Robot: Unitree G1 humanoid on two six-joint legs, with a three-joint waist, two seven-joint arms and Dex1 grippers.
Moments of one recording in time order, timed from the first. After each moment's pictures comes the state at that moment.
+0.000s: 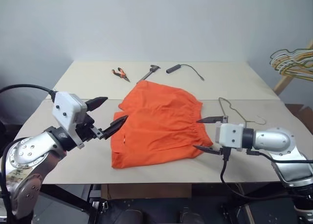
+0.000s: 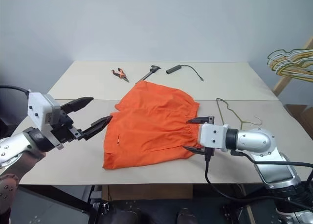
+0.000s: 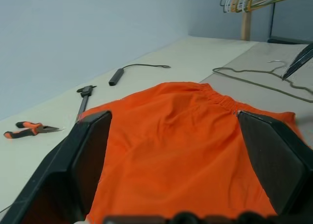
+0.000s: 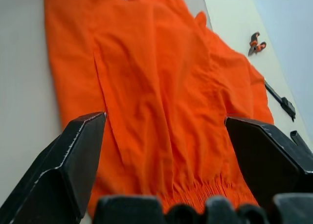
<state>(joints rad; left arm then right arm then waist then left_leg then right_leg) -0.05 0.76 0.37 -0.75 -0.78 0.71 -0.51 -0.21 -0.86 0.09 -0.23 0.05 -0.13 1.03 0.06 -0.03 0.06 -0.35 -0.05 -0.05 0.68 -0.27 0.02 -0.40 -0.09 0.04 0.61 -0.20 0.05</state>
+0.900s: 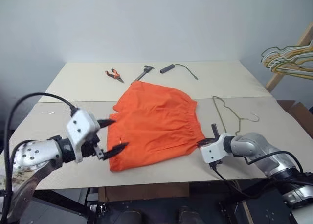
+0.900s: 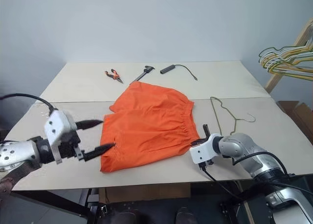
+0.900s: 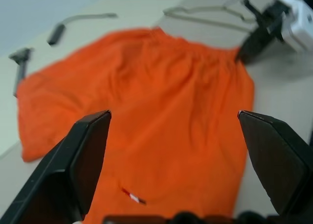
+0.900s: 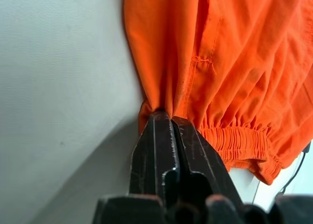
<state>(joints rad) 0.12 0.97 0.28 -0.73 -0.64 0.64 -0.76 -0.38 -0.83 0.35 0.21 -0.52 -0.49 0.78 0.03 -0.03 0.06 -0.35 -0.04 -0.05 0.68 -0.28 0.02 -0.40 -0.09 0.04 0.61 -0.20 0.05</state>
